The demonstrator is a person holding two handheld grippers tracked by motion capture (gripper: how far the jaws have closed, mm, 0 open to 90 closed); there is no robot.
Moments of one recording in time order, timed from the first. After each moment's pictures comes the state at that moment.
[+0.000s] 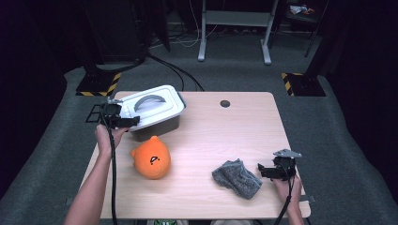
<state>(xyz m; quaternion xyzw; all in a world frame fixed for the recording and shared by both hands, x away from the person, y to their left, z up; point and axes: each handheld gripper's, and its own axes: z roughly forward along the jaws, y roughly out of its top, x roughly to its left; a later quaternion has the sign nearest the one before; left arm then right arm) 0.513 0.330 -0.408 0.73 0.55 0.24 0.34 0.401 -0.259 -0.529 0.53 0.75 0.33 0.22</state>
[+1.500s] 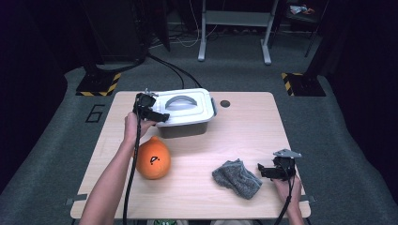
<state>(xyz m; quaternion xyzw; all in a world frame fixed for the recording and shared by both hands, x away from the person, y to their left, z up) 0.550 0.233 -0.396 0.82 0.44 0.20 0.31 0.402 -0.260 -0.529 0.52 0.76 0.33 0.23</state>
